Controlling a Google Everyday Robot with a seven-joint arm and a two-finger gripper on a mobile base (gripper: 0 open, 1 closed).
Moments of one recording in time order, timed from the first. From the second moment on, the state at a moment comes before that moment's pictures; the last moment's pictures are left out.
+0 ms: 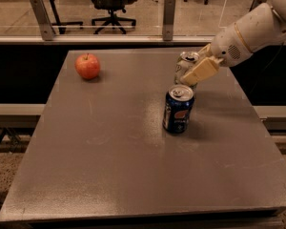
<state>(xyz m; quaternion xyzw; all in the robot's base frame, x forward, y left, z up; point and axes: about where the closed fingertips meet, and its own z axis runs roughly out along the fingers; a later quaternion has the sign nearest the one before) 0.601 -0.144 0.909 -0.53 0.76 0.22 0.30</state>
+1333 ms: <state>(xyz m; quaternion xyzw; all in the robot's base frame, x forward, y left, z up) 0.532 -0.138 0.897 -0.61 0.70 0.26 0.27</state>
